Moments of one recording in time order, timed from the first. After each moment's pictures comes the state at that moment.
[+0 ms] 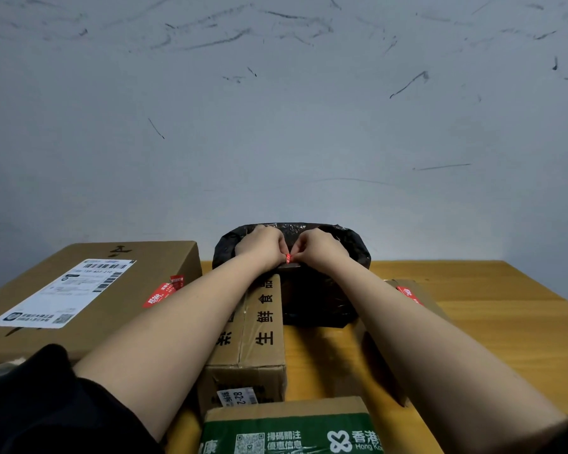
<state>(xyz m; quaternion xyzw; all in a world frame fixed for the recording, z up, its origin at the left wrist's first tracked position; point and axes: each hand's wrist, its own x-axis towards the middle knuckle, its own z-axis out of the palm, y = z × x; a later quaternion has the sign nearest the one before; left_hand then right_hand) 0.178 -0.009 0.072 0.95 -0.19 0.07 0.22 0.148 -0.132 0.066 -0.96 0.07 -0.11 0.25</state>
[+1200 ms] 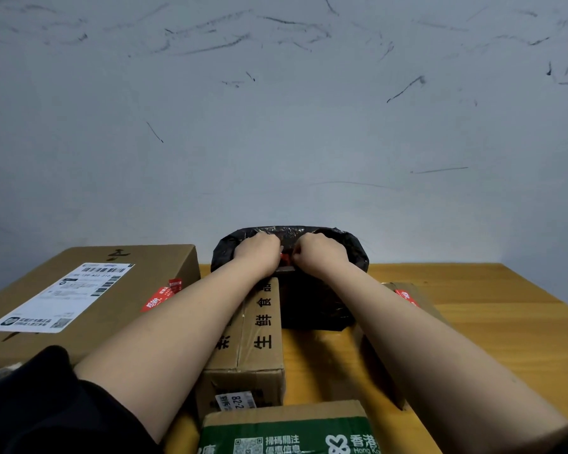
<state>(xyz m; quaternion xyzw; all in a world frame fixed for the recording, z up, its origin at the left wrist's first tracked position) 0.186 -0.014 0.066 0.97 -0.19 0.10 0.08 0.153 -0.131 0.063 -0.98 0.06 -0.15 0.09</state>
